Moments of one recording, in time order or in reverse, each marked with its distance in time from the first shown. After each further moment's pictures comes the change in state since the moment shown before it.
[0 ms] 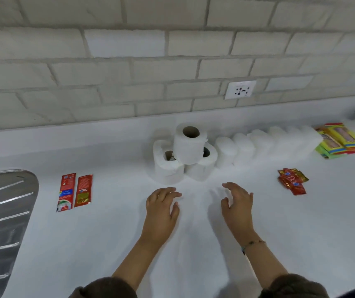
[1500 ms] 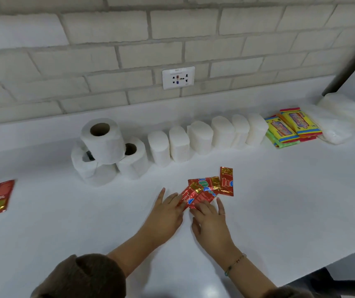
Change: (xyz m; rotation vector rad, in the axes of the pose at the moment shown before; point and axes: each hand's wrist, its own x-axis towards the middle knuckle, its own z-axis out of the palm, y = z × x) left_hand 0.032 0.151 0.165 0.492 -0.348 0.495; right_hand 0.006 0.160 -0.088 -0.408 -0.120 -0.462
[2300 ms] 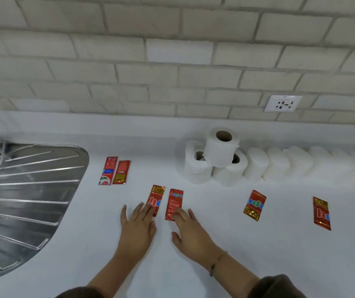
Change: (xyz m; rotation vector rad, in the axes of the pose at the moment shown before) left_hand -0.265 -0.168 -0.049 -0.015 -0.058 -0.812; right_hand 0.052 -0.275 0.055 0.394 -0.412 -0.387
